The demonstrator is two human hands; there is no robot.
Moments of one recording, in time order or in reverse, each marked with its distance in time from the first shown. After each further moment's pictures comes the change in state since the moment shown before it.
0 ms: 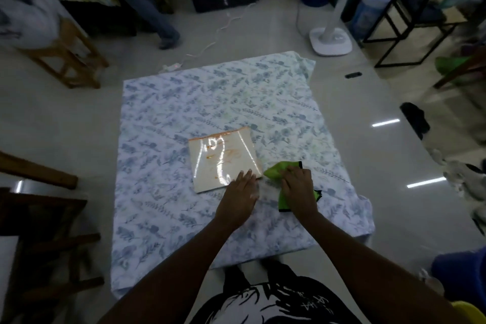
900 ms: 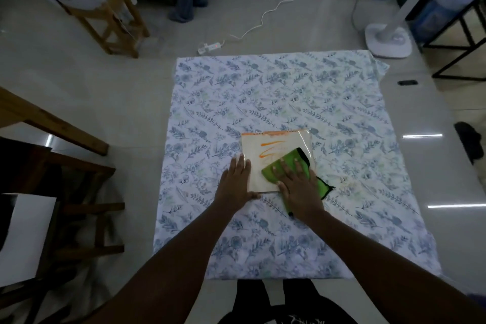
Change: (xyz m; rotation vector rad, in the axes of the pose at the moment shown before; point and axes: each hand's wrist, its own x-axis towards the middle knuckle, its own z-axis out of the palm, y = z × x) left_hand -0.005 -0.141 -0.051 0.054 -0.152 -0.280; right_hand 0.045 -0.119 0.060 -0.164 -0.416 -0.208
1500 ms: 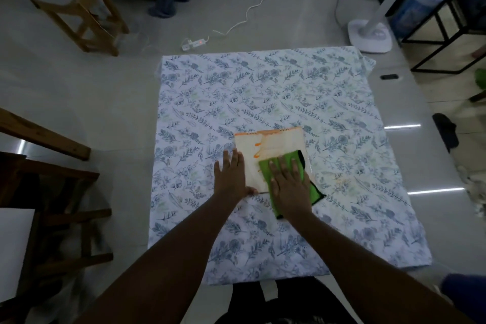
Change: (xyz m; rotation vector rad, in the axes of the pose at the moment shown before) left_hand 0.020 0.004 -0.015 0.079 -0.027 -0.083; right_hand -0.001 -0.029 0.004 0.007 0.050 0.235
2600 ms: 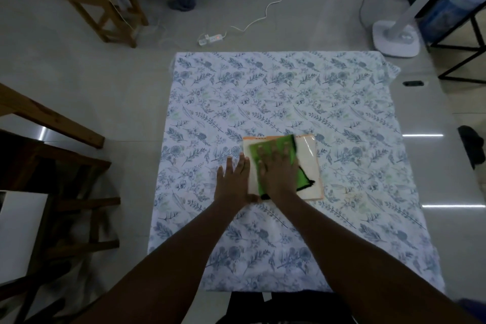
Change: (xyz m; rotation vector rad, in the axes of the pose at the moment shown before) left_hand 0.000 -0.005 0.003 -0.068 -0.039 -0.005; right_hand 0.072 -0.044 -0.001 0.020 0.025 -0.017
